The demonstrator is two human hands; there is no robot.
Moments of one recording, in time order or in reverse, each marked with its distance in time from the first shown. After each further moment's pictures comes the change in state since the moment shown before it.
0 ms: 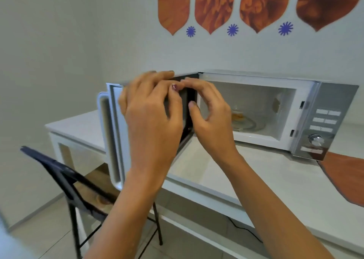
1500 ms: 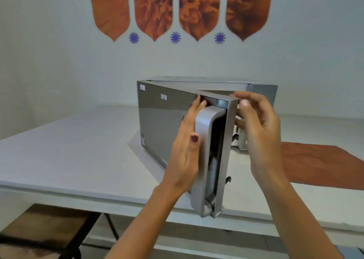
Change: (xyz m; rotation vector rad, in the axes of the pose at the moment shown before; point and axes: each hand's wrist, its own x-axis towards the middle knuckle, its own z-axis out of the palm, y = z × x) left_hand -0.060 0.027 0.120 -1.020 -0.573 0.074; right_hand -0.030 0.004 -0.128 -0.032 0.461 0.350
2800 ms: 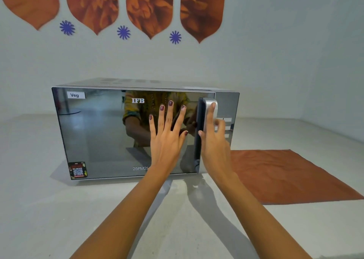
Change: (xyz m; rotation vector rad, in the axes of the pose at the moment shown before) left_hand 0.111 -0.207 0.119 1.094 0.061 0.144; right_hand 0.106 0.164 -0.040 -1.119 -0.064 -0.070
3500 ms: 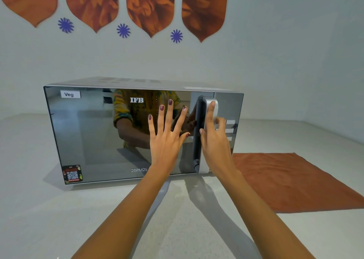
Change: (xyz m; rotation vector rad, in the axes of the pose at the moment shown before) left_hand 0.006 -0.003 0.020 0.194 0.071 0.005; right_hand 0.023 0.016 0.019 0.093 -0.019 -0.049
